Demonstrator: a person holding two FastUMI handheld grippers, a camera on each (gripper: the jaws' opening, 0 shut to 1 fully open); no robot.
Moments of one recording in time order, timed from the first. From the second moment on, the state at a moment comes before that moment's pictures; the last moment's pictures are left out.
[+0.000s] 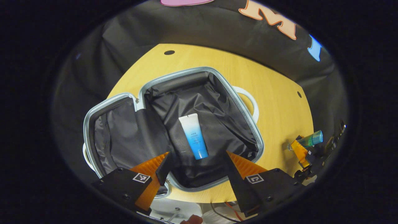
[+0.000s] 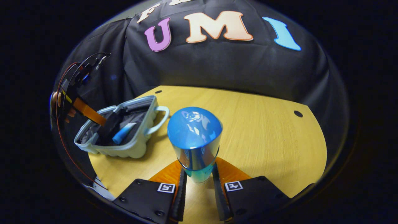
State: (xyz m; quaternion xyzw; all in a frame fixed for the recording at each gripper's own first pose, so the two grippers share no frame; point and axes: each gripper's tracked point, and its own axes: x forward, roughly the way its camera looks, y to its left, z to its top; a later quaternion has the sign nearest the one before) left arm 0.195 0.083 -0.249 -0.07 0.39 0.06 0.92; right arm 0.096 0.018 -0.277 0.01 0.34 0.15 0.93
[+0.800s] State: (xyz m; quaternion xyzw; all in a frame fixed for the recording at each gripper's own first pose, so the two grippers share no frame) left arm 0.073 0.244 -0.214 -0.18 0.31 0.18 0.91; right arm 0.100 0.249 -0.302 -0.02 0.48 0.35 0.80
